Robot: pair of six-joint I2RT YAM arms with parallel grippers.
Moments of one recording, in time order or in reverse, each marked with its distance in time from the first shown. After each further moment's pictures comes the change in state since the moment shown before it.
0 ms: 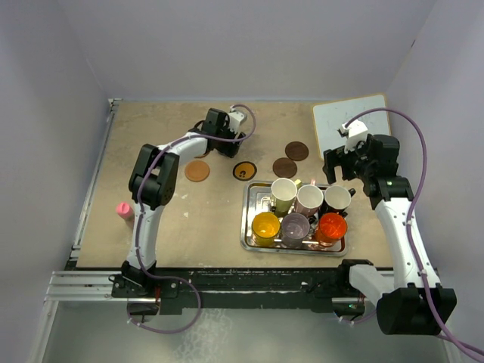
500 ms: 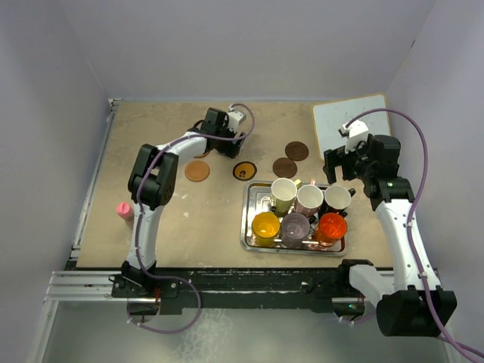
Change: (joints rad) left arm 0.002 -0.008 0.001 -0.007 0.017 -0.031; right arm 0.000 -0.013 0.000 0.000 -0.001 0.000
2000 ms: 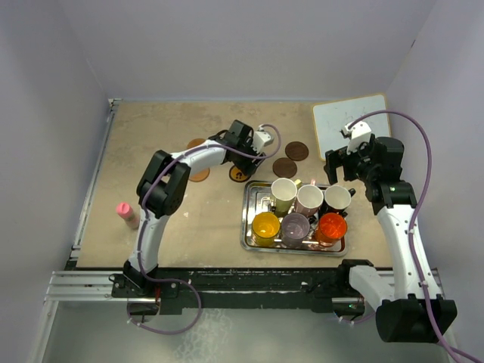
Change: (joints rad) left arm -0.188 -0.034 -0.015 -0.139 0.055 0.107; right arm -0.004 -0.044 -0.002 0.000 -0.009 0.000
